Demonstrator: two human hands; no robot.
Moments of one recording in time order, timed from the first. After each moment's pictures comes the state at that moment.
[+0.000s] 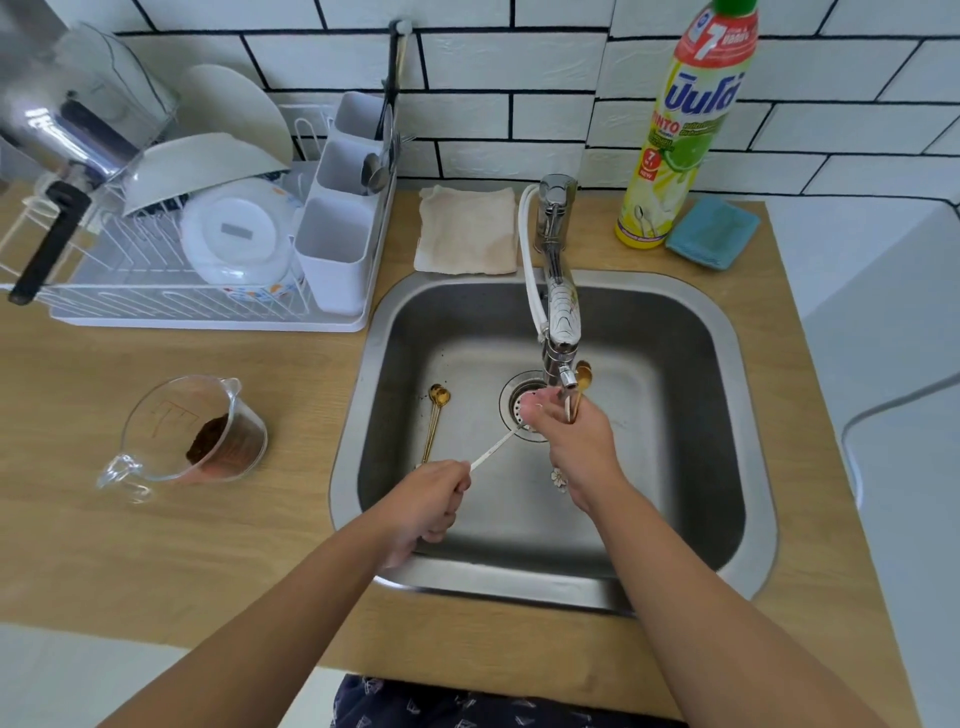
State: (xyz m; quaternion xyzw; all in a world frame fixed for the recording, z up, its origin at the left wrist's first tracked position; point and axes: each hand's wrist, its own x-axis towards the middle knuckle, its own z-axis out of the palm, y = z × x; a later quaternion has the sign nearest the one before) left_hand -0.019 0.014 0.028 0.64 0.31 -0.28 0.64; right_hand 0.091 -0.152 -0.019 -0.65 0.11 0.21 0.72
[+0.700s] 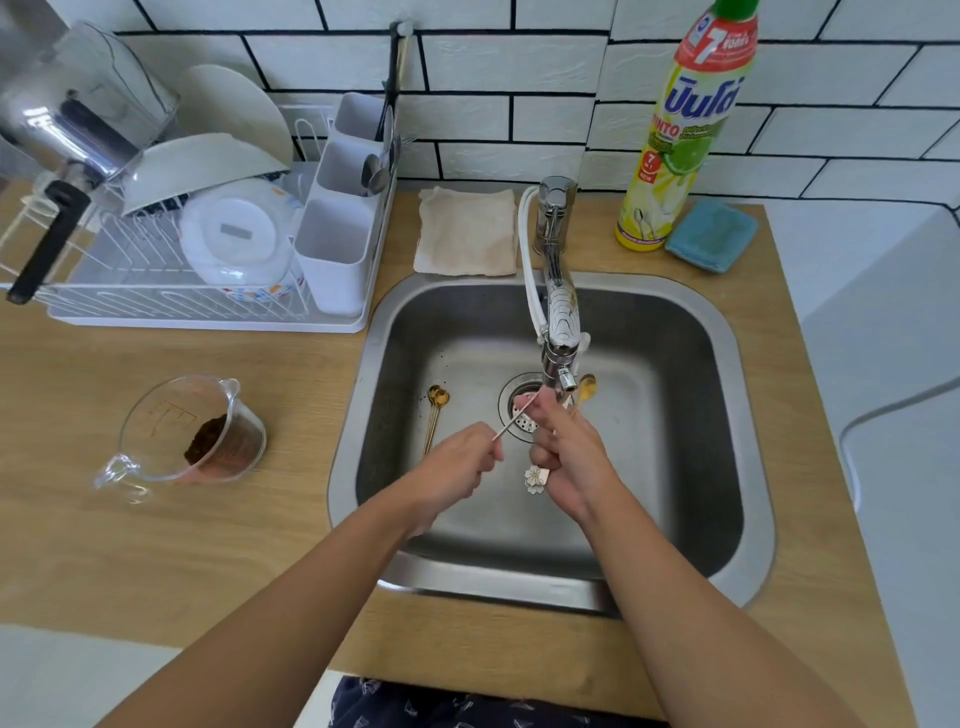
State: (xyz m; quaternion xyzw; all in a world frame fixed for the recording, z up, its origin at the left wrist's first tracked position) left_hand 0.017 -0.002 0.031 0.73 0.24 -0.25 0.59; right_hand 0.088 -0.146 -0.014 -0.47 0.19 0.29 0.81
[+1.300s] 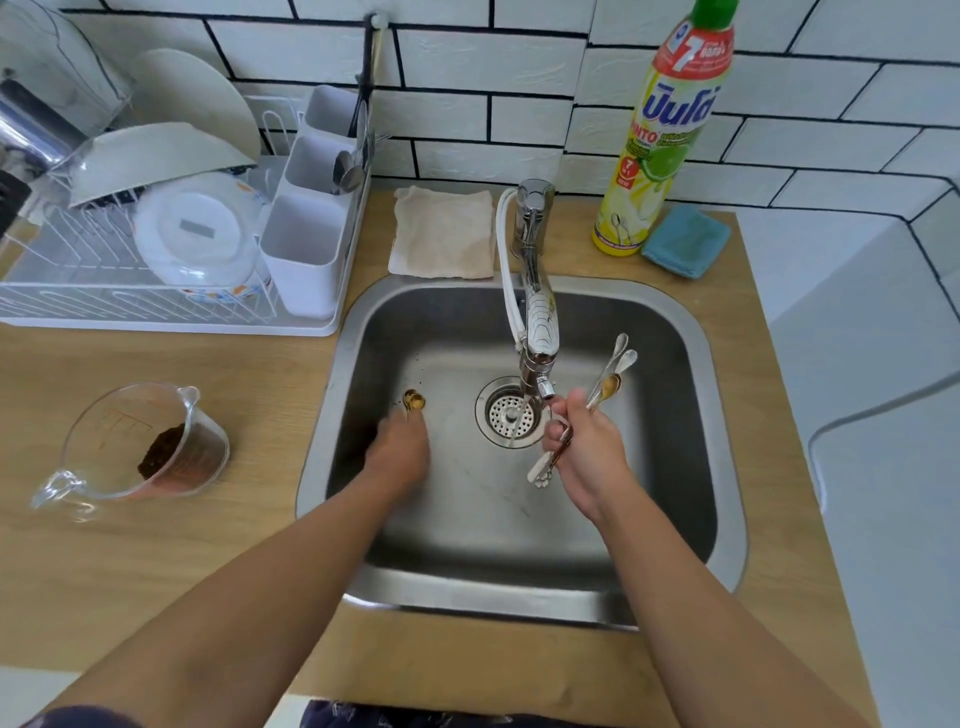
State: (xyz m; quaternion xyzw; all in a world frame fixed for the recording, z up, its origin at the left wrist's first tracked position) left_hand 0.056 0.038 -0.056 0.95 0.21 -0.22 0.10; right_hand 0.104 -0.173 0.000 -0.47 0.23 0.22 0.82
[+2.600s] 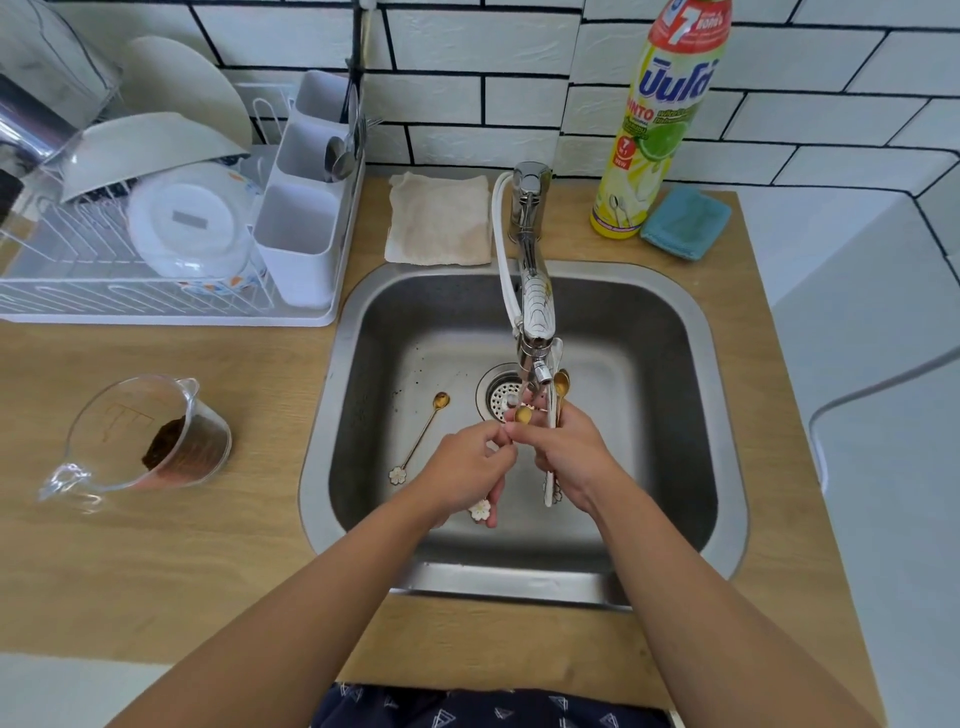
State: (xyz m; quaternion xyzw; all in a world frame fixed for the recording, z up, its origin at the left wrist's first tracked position) left_hand 0.030 -0.032 0.003 0.79 0.17 -0.23 0.54; right_hand 0.097 -0.176 -0.023 -0.63 0.11 0.32 0.70
